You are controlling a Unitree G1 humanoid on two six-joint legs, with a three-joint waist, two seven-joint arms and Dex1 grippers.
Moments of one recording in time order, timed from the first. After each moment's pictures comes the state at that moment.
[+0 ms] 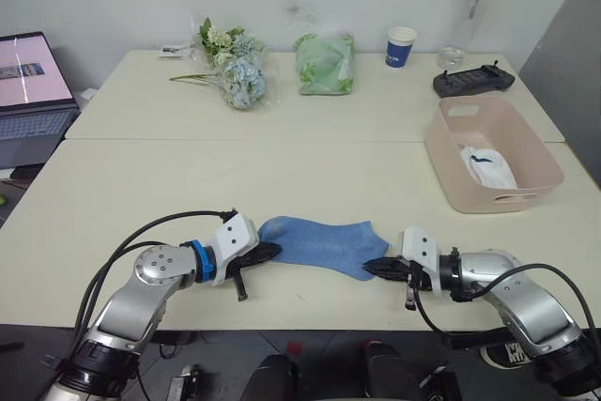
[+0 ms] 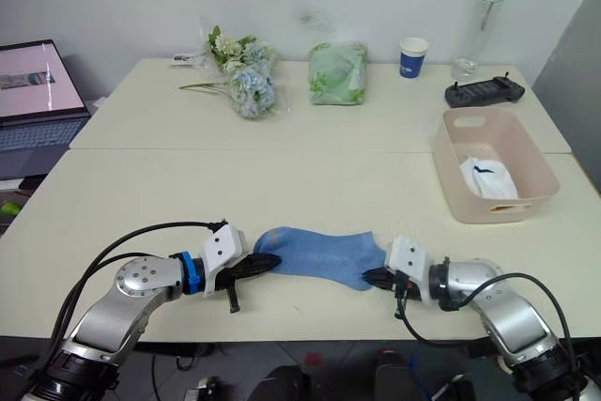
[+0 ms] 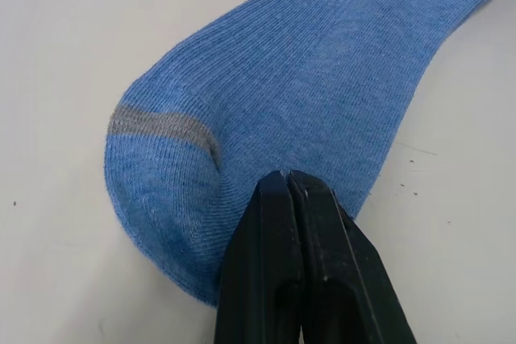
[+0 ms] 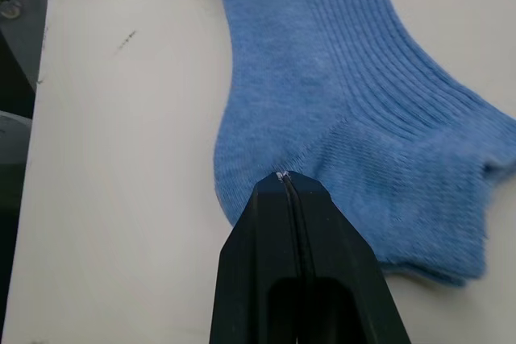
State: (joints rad) left arm -0.10 0.69 -0.13 -0.16 -0.22 0.25 -0.93; right arm -0.12 -0.70 0.24 -0.27 0.28 0.35 0.95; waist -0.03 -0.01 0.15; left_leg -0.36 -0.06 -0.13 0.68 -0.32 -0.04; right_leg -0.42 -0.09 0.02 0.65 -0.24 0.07
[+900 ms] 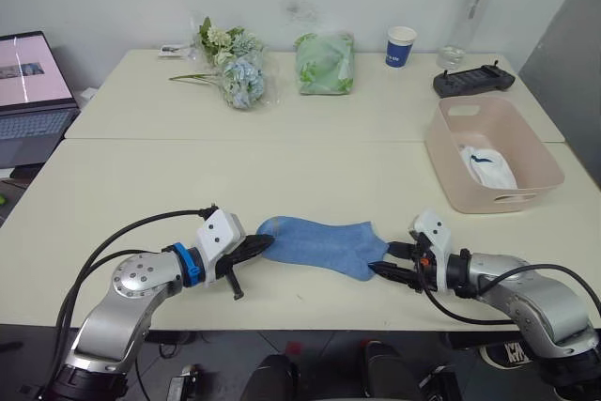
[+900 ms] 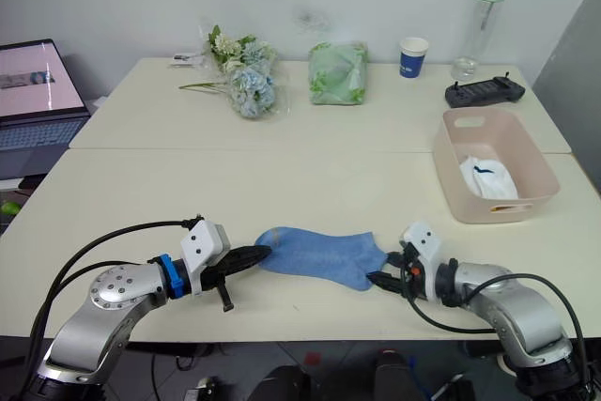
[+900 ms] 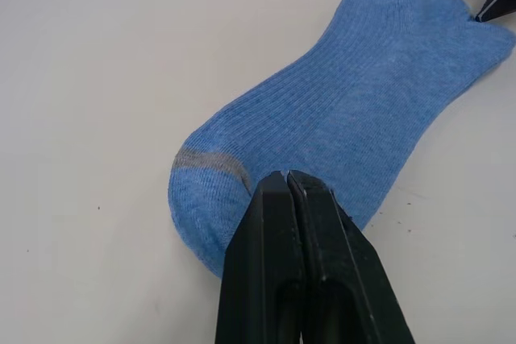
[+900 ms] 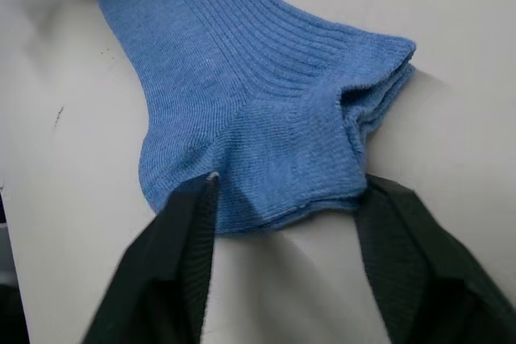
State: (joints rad) left arm 0.01 0.68 -0.01 -0.33 -0.29 0.30 -0.86; right arm -0.10 -0.62 0.10 -0.41 0.51 0.86 0.71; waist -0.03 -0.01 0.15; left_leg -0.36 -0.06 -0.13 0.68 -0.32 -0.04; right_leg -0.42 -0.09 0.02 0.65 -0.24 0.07
